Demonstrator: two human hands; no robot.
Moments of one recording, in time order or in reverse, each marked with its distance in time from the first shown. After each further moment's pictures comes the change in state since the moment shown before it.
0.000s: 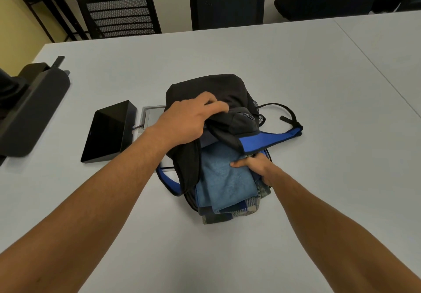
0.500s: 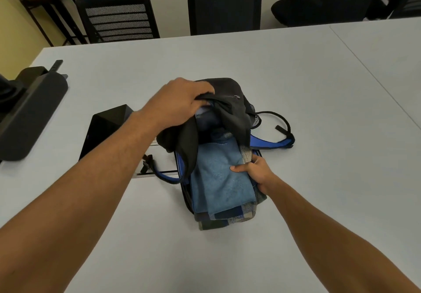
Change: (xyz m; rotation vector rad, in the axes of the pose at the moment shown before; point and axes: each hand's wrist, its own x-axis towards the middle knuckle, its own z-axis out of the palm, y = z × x) left_hand 0.011 -0.010 -0.038 -0.323 0.157 -0.082; right_hand -0.010 0.008 0.001 0.235 0.003 -0.095
